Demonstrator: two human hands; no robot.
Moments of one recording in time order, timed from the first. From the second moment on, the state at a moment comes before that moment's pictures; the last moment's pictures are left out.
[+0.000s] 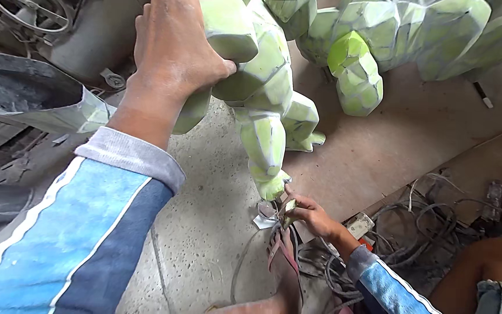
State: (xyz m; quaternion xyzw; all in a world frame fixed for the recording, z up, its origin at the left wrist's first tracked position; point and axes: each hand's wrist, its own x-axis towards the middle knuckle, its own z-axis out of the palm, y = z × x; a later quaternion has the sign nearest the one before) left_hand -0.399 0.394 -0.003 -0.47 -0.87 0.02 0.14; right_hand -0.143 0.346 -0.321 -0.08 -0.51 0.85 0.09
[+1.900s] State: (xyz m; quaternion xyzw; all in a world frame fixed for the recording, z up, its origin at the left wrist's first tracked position) left_hand -0.395 0.402 -0.005 -0.45 -0.88 0.03 0.14; right_hand -0.152 0.350 -0.358 -0.21 -0.74 0.57 0.30
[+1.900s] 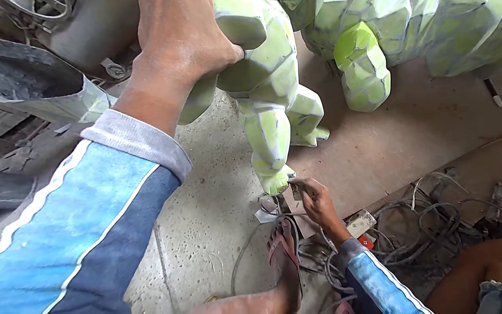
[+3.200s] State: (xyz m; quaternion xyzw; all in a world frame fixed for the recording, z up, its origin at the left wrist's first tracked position) left_hand -0.382 0.399 -0.002 -0.47 -0.88 0.04 0.06; right_hand -0.180 0.454 -0.303 0.27 -0.95 0.10 0.13
